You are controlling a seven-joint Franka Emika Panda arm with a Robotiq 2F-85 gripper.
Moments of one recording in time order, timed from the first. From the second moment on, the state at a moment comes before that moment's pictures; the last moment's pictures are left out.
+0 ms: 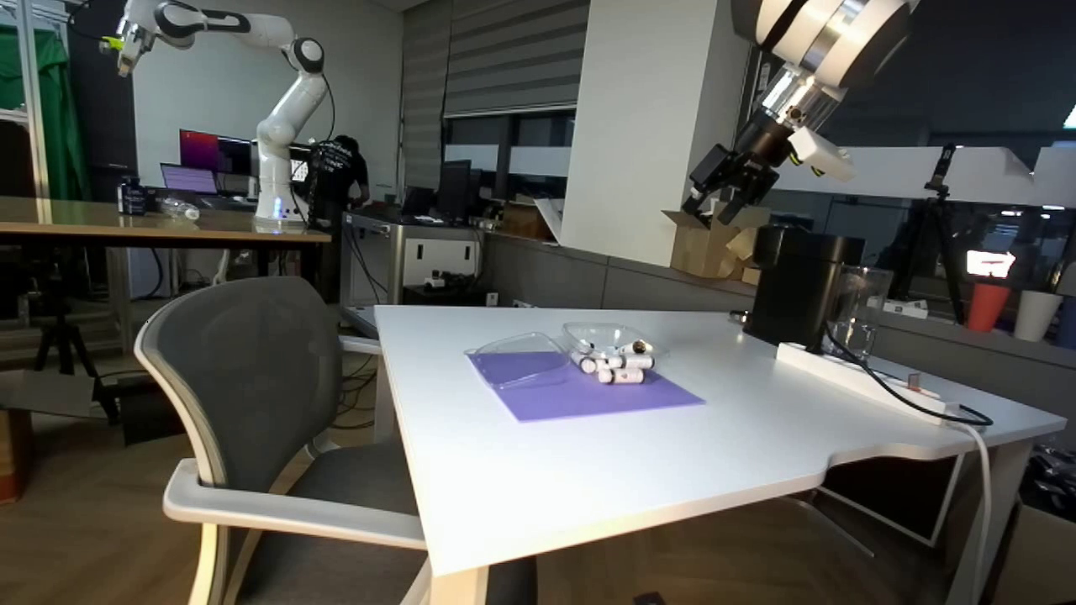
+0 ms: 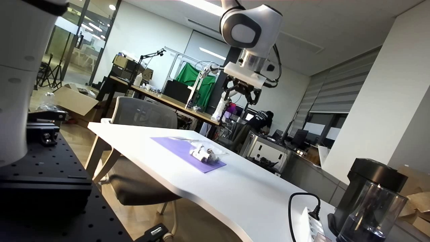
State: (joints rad) arm 0.19 0.06 -0.29 -2.26 0.76 2.70 -1.07
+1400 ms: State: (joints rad) arm 0.17 0.56 -0.30 -1.86 0.70 2.46 -0.88
